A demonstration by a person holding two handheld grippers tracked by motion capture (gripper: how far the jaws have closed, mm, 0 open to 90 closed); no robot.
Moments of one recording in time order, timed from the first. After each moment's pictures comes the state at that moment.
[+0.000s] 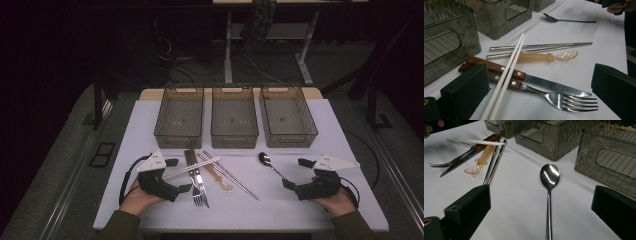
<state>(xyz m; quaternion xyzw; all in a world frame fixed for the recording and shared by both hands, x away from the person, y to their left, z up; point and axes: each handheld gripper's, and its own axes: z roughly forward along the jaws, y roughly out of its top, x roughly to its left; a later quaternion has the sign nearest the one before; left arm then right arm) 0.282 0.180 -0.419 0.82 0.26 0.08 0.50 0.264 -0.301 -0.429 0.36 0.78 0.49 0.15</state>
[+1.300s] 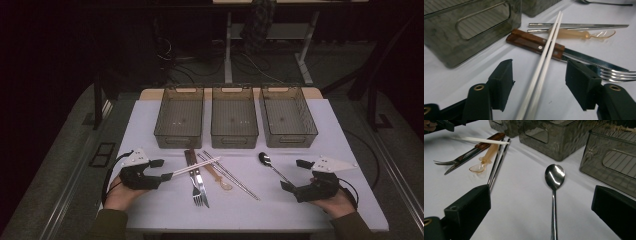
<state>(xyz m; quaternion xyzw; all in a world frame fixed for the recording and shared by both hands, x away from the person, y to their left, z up) 0.295 0.231 -0.425 0.83 0.30 0.12 0.45 0.260 -0.296 -0.428 0.34 0.79 0.49 0.15</state>
